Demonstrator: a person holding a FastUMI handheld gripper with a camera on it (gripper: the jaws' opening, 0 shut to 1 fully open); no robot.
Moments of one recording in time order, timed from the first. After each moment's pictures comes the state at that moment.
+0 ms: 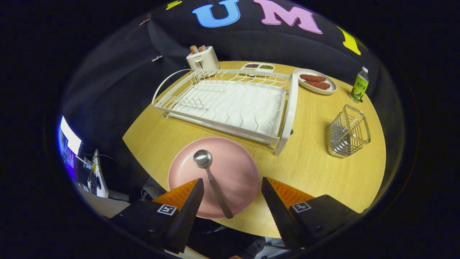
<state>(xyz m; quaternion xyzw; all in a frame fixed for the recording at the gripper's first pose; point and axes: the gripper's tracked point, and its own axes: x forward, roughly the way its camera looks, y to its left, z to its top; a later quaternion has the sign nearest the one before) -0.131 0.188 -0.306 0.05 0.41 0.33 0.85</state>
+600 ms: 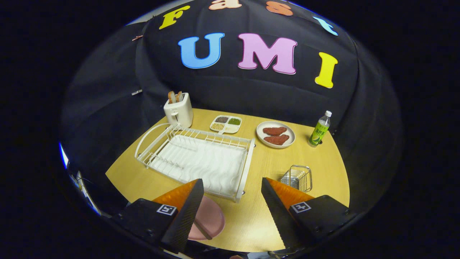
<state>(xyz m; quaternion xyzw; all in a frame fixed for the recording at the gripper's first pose) -0.040 0.128 -0.178 0.06 0.27 0.21 0.94</state>
